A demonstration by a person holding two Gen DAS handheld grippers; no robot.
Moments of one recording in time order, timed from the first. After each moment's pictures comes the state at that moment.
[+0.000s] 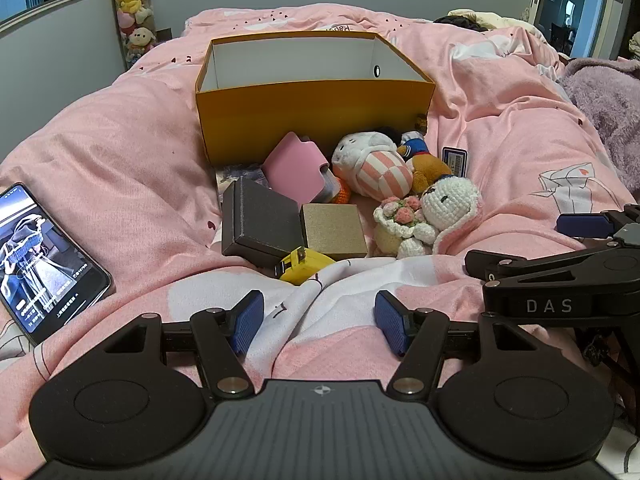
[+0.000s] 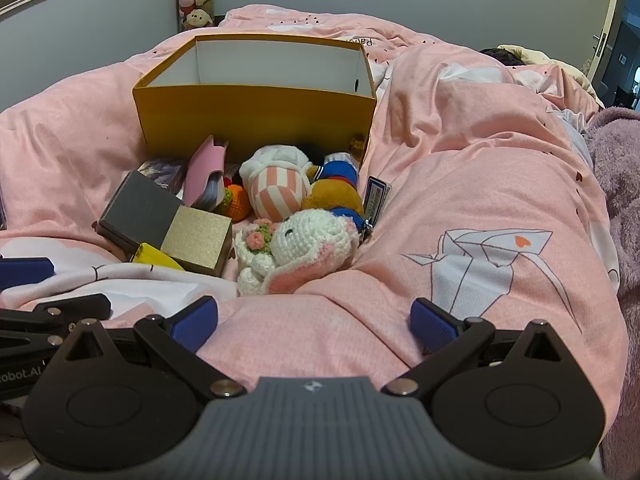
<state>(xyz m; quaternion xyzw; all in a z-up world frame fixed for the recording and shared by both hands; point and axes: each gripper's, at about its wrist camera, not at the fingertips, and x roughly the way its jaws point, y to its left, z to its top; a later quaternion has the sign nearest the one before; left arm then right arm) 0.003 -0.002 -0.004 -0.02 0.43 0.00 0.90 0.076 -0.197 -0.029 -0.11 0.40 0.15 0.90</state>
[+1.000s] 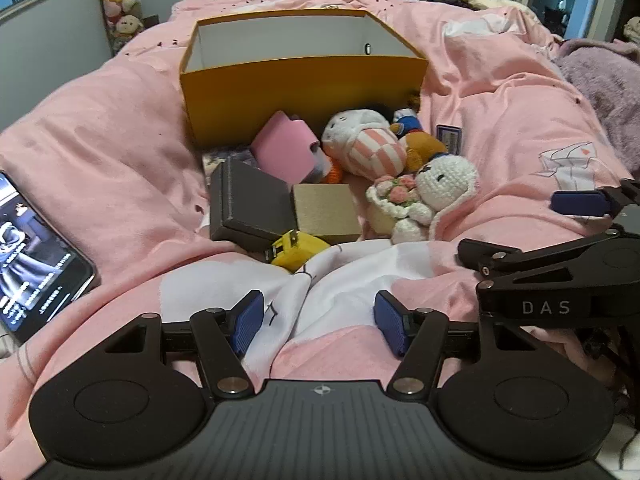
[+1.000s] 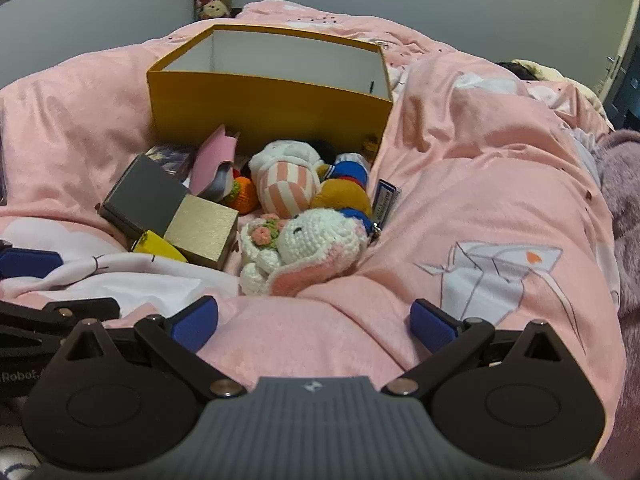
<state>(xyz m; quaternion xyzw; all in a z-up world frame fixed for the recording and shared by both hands) 0.004 0.002 -0.015 -0.02 0.46 -0.02 0.89 0.076 -0.189 -0.033 -0.15 0.39 0.17 0.89</state>
